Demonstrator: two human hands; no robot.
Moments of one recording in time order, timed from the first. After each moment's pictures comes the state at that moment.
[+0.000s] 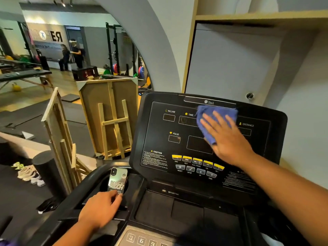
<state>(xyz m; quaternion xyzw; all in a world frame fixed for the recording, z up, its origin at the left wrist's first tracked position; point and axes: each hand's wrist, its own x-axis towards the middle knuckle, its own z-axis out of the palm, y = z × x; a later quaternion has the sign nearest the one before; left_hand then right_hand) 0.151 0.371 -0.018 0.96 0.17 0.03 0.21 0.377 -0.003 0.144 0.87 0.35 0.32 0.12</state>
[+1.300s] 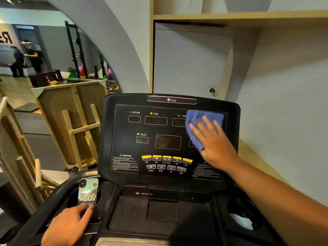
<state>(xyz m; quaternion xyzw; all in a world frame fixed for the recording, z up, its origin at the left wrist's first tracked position) 0.158 0.361 -0.001 0.96 0.19 -0.03 0.19 0.364 -0.071 0.112 0.89 0.28 0.35 0.09</state>
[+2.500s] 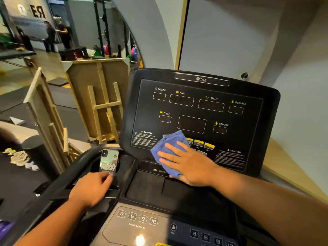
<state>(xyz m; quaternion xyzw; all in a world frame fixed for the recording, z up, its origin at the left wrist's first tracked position) 0.152 0.366 -0.019 0.97 0.17 0.01 0.17 0.311 0.035 0.042 0.80 0.57 0.12 0.16</state>
